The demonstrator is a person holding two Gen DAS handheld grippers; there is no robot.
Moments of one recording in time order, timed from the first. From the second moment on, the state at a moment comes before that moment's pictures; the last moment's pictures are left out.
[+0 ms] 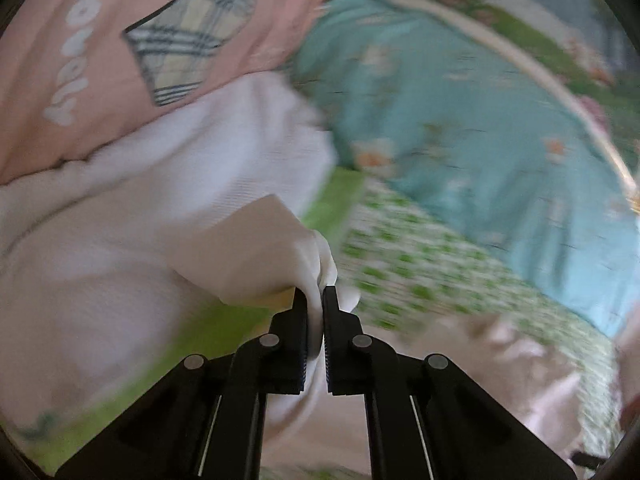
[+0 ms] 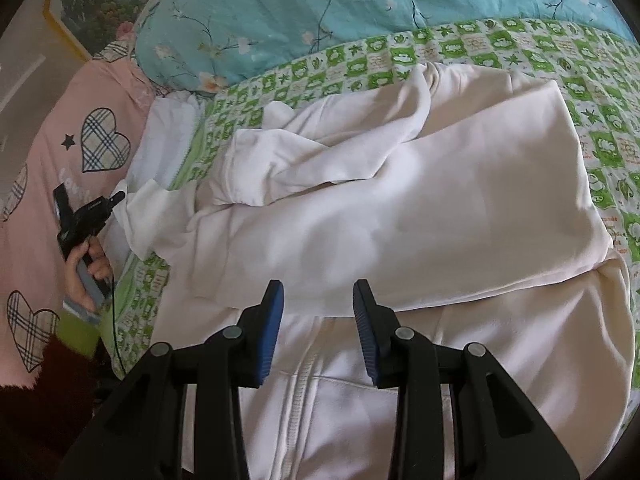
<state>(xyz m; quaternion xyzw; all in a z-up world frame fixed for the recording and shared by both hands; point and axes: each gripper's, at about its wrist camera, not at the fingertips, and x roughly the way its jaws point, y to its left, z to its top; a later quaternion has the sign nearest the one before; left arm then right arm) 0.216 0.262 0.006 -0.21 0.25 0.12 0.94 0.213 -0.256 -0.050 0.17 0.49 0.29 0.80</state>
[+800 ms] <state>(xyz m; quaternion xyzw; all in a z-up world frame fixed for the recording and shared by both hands) 0.234 -0.100 -0.083 -0.01 0.38 -0.20 0.90 0.229 -0.320 -0.072 0.28 0.47 0.26 0.79</state>
